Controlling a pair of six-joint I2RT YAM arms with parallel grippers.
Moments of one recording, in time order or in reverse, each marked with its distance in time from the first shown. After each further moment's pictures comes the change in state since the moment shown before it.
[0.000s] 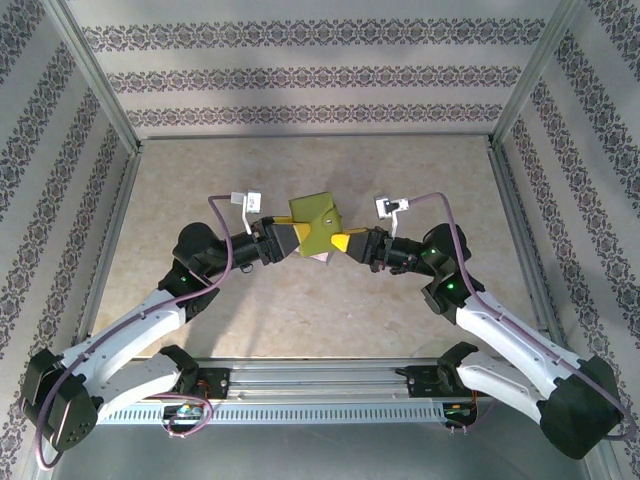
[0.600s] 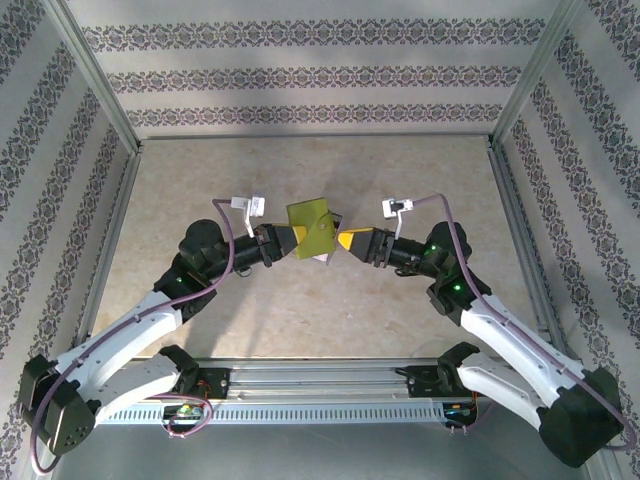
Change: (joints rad) left arm -0.006 -0.047 0.033 -0.357 -0.145 0.156; right arm -0.076 -0.090 0.019 -0.328 0.106 -0.112
